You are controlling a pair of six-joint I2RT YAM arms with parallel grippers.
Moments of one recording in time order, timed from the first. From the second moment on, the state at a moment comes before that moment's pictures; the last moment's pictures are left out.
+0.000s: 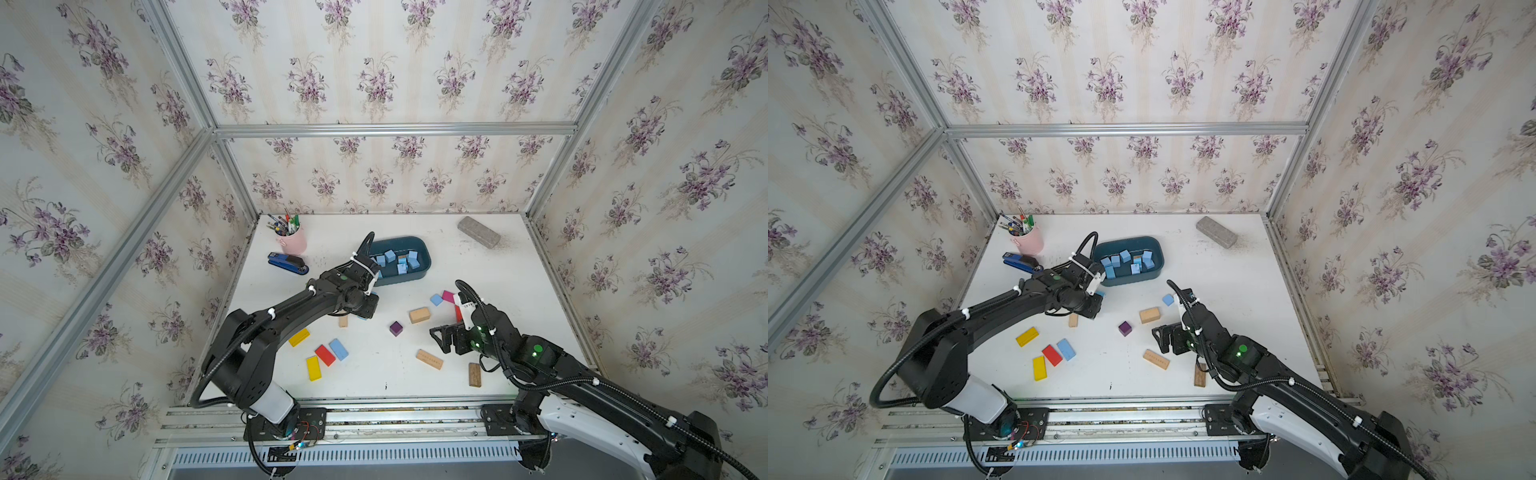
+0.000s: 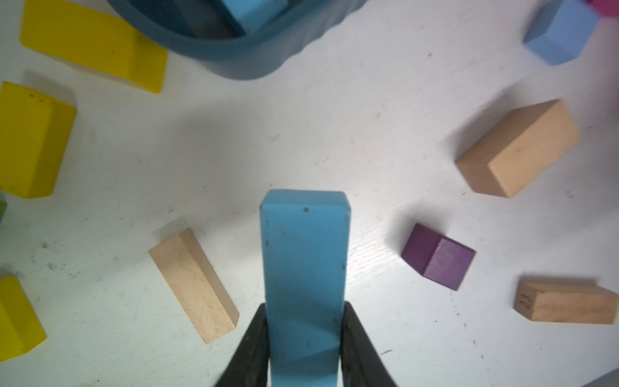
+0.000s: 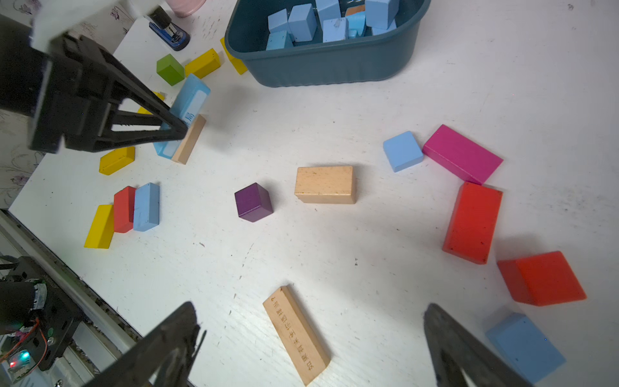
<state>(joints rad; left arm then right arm) -0.59 1.54 1.09 -0.72 -0.01 -0.21 0.83 0.80 0.54 -0.46 0.10 0.49</state>
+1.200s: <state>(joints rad) -0.57 2.11 1.69 -0.62 -0.06 -0.53 0.83 0.78 0.54 -0.46 0.10 0.49</state>
